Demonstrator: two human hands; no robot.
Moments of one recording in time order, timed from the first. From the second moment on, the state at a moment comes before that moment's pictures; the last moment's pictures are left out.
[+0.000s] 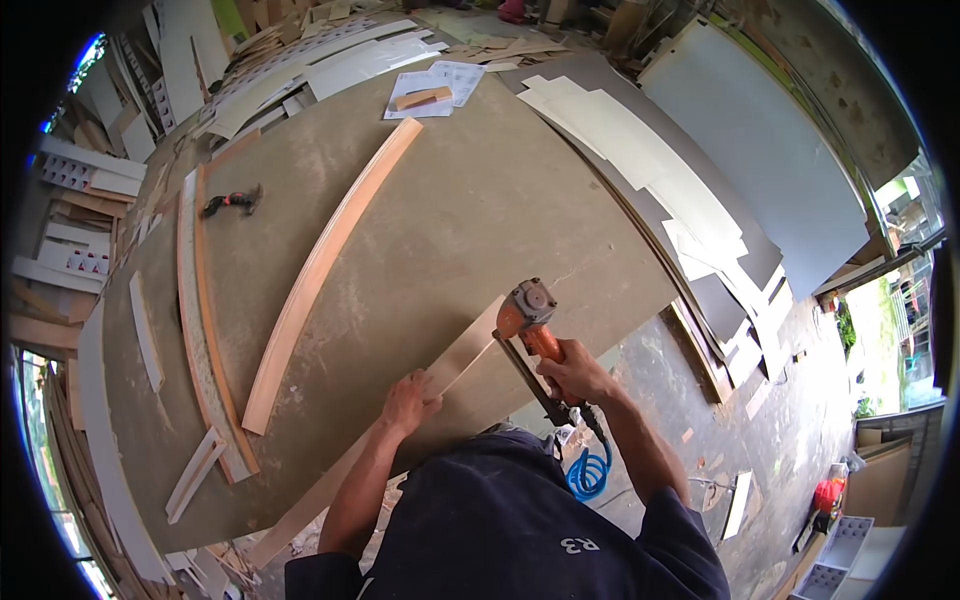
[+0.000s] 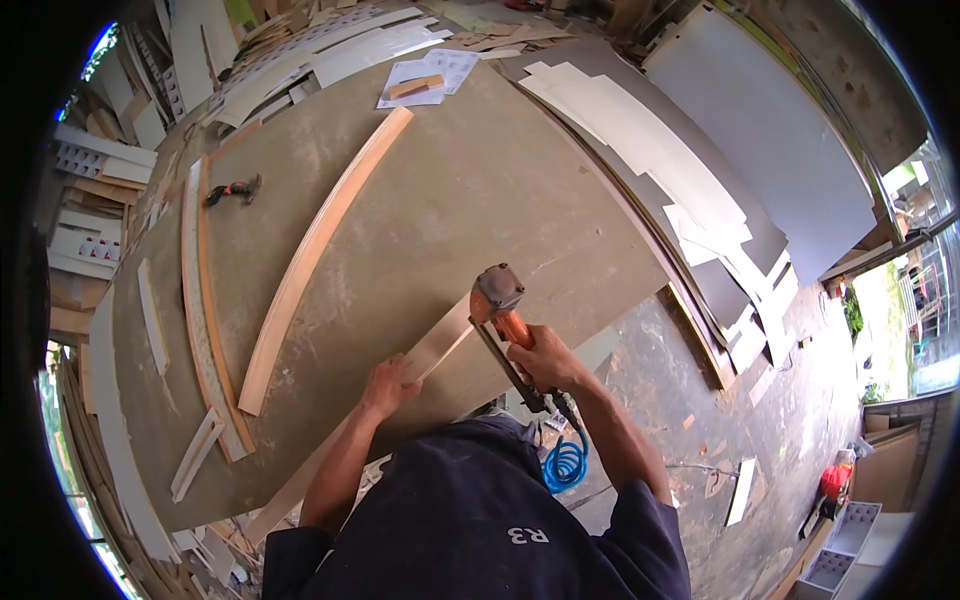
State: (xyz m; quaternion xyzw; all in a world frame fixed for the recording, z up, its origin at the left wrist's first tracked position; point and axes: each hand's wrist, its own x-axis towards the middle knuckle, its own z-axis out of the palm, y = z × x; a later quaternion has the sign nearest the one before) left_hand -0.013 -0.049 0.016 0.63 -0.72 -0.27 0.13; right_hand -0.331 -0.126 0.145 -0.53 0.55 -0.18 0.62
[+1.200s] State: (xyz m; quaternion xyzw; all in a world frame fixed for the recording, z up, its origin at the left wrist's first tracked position) left_hand -0.018 -0.050 0.011 0.64 -0.70 -0.28 0.11; right_hand -0.308 -0.116 0.150 -0.59 0.55 -0.09 0.59
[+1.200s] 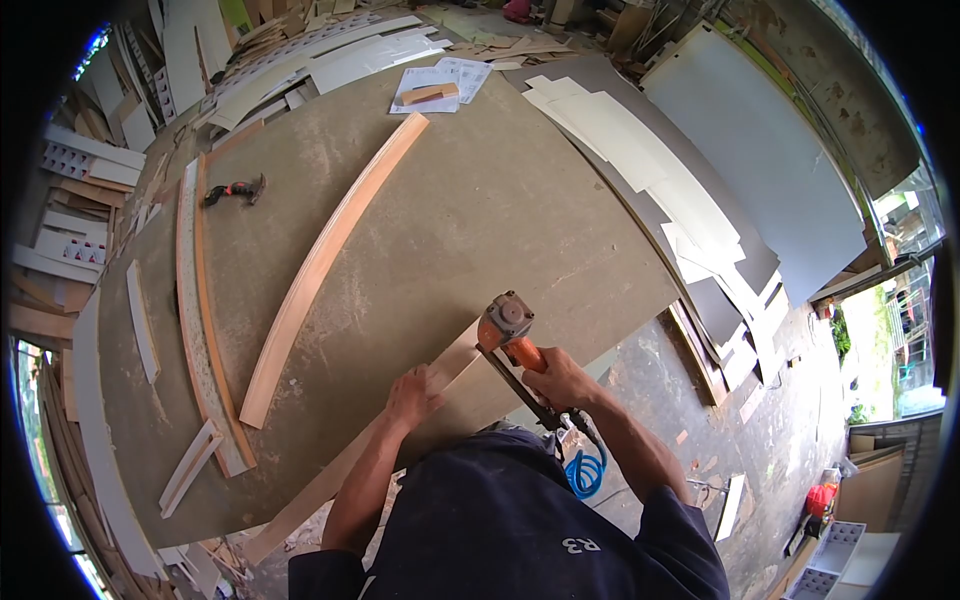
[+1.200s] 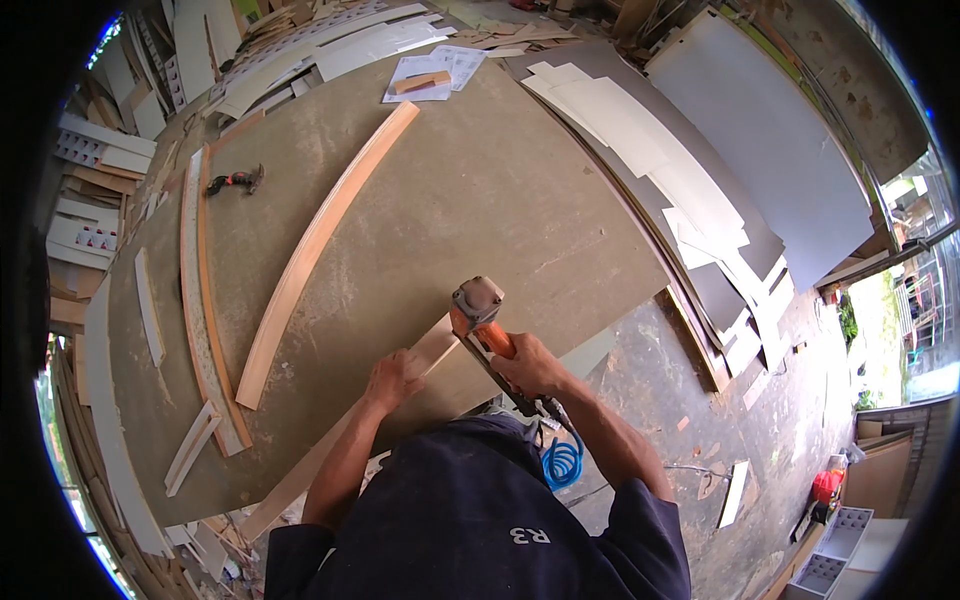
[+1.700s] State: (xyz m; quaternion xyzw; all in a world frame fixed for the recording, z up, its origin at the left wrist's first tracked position) left_hand 0.017 -0.014 0.042 0.69 -0.65 -0.30 0.12; right_hand -0.339 -0.096 0.141 -0.52 0.59 -0.15 0.60
